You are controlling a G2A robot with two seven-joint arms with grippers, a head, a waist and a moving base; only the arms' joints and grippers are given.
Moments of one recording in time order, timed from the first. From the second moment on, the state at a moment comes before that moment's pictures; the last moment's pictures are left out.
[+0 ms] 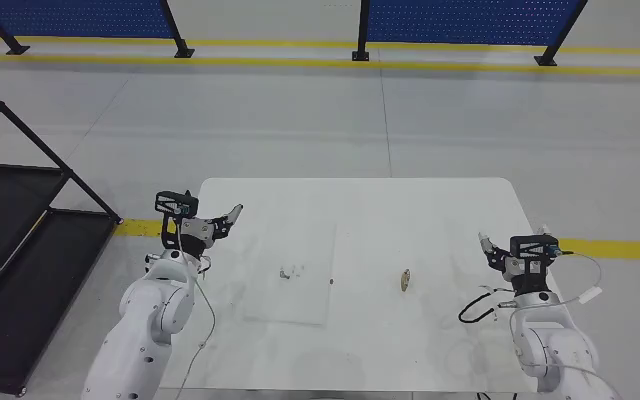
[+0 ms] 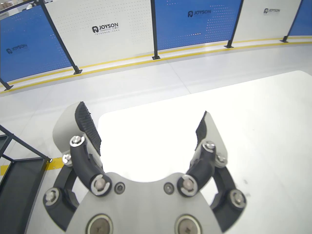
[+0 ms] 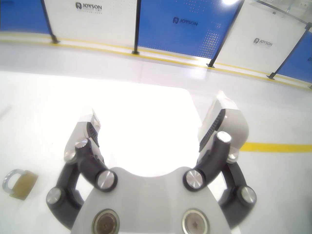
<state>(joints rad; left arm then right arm) 1.70 -1.15 -1.63 -1.89 1.24 -0.07 -0.15 -1.73 -1.15 1.60 -1.80 -1.33 0.00 0.00</state>
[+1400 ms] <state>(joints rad) 1.39 -1.14 -1.40 -1.95 0.78 0.19 -1.42 -1.73 -1.15 1.60 -1.80 -1.33 0.00 0.00</state>
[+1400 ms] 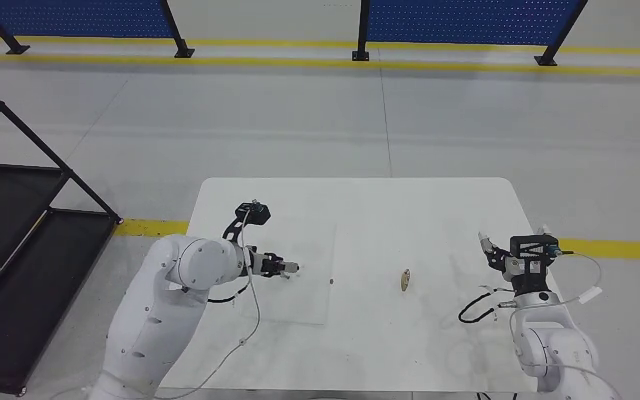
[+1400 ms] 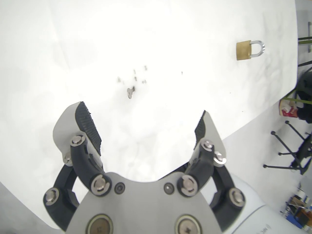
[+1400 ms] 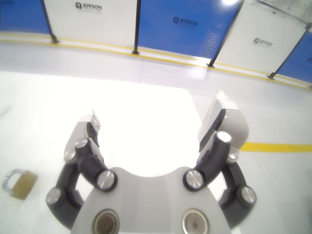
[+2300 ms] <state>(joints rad) 1.40 -1.13 -1.36 -1.81 0.75 0.19 -1.31 -1.73 -1.15 1.60 -1.80 -1.33 0.00 0.00</state>
